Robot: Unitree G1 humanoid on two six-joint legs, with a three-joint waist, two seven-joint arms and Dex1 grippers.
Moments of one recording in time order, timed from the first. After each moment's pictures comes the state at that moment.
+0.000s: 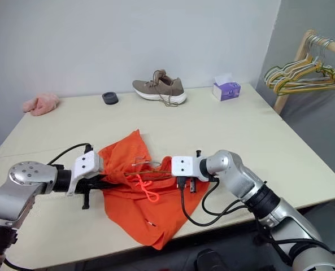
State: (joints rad) left arm -0.21 0.95 0.01 -0.04 -0.30 0.33 -1.20; right arm -0.70 -0.45 0.60 0.01 -0.14 0.39 0.98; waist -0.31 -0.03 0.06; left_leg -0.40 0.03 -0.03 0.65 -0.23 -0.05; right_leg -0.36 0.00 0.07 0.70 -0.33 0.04
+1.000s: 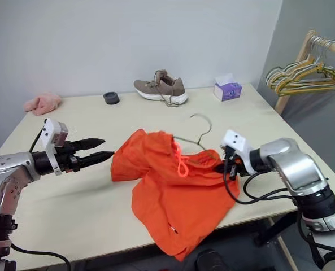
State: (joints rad) left arm -0.31 0.86 0.24 0.01 -0.55 0.56 -1.09; right arm -0.57 -0.75 0.16 -0.22 0.29 1.07 1.10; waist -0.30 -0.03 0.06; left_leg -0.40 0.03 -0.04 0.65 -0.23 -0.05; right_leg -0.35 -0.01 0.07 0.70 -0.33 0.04
